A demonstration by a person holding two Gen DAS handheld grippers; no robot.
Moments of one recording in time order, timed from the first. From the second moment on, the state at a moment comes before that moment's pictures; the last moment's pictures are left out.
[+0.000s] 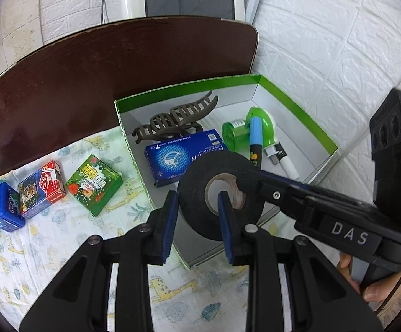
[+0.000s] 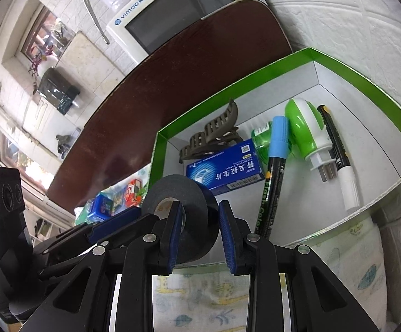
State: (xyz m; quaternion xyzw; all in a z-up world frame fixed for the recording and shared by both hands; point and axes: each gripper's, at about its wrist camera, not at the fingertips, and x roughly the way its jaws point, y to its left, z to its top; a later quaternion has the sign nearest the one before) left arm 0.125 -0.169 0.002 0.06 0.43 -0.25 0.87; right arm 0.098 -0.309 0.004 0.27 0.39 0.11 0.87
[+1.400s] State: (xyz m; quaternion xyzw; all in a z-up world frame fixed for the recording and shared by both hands) left arm 0.102 -0.036 0.008 -0.02 0.40 -0.18 0.90; right arm 0.084 -0.227 0.038 0.19 0.38 0.14 0.89
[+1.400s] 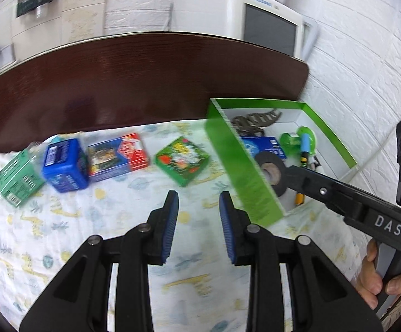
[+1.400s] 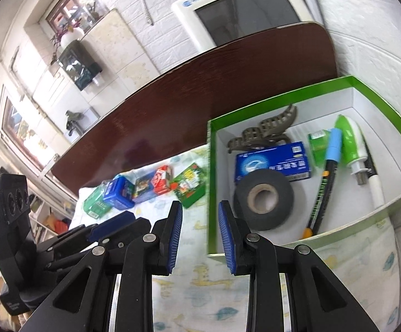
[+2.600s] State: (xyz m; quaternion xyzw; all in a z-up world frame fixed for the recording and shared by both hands) left arm 0.198 0.120 -0.030 -0.13 0.42 -0.13 0.89; right arm 0.233 -0.044 -0.020 0.21 0.50 0.21 0.81
